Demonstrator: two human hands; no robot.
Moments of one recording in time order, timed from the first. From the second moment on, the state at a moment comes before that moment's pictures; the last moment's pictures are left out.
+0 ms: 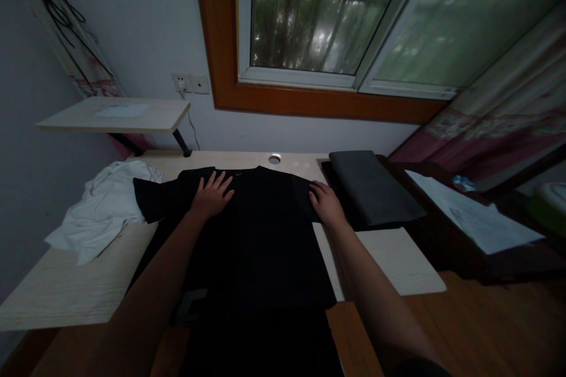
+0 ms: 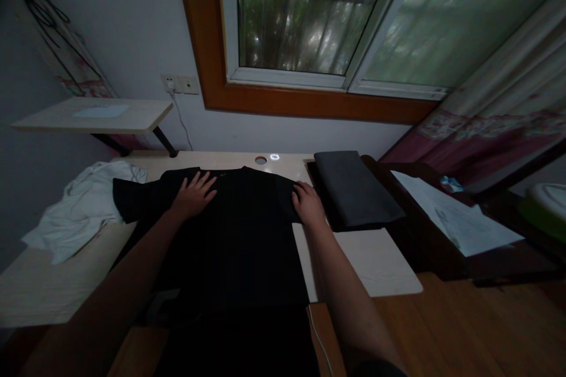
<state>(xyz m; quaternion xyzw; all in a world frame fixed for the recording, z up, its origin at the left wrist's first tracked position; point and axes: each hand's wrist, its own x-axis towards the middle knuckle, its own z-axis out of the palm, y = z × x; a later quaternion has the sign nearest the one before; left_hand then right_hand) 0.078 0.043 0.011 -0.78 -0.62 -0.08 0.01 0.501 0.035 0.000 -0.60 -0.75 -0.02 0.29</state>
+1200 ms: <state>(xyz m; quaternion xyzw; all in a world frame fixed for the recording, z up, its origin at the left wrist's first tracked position) 0.047 0.041 0.018 -0.75 -0.64 -0.13 0.04 0.502 0.022 0.000 -0.67 -0.66 -0.01 0.34</state>
